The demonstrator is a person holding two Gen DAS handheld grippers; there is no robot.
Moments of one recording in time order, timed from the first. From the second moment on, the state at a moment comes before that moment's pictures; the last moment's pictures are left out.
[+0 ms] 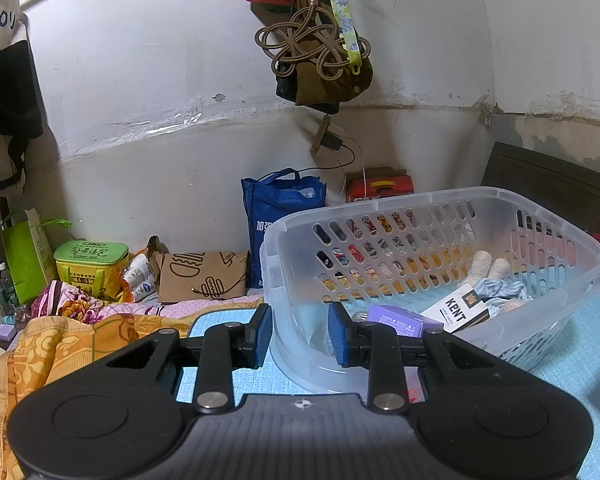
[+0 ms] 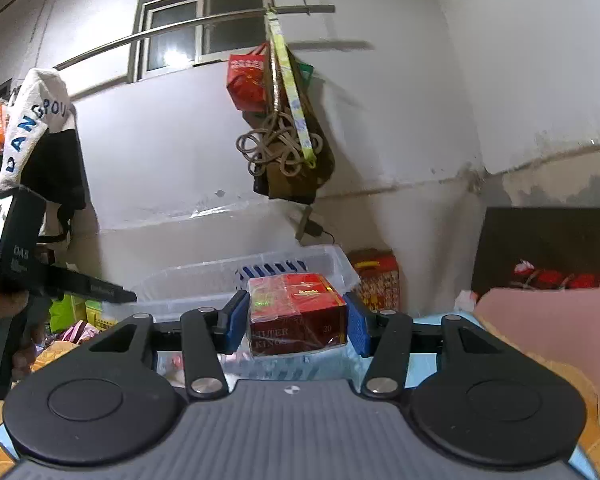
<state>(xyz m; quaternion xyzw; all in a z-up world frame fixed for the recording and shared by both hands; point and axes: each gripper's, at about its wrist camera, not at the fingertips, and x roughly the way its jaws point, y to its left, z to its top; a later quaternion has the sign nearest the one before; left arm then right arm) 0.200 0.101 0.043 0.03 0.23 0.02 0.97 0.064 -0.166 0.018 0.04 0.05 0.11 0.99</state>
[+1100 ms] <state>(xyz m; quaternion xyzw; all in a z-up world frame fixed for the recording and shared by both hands) 0.201 0.103 0.042 0.02 0.23 0.02 0.97 0.170 -0.128 0.065 -0.01 0.10 0.16 0.98</state>
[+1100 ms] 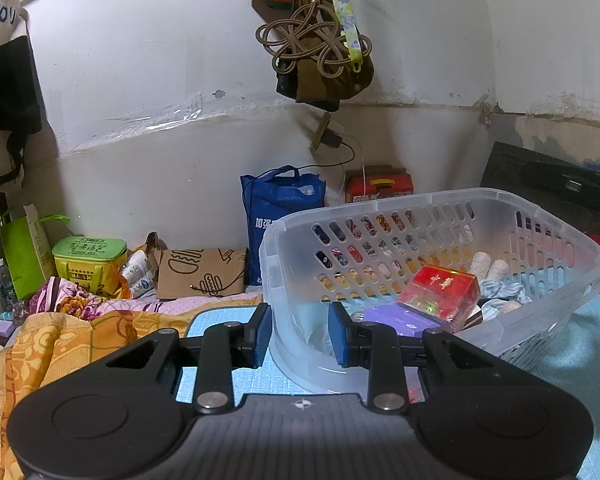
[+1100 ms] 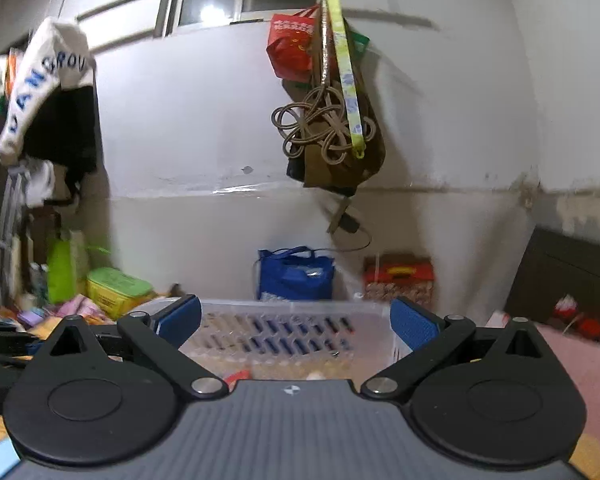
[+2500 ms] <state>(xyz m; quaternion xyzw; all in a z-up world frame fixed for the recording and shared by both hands) 0.201 0.103 0.043 0.03 0.23 0.02 0.97 0.111 -0.127 -0.034 0.01 0.18 0.20 0.96</state>
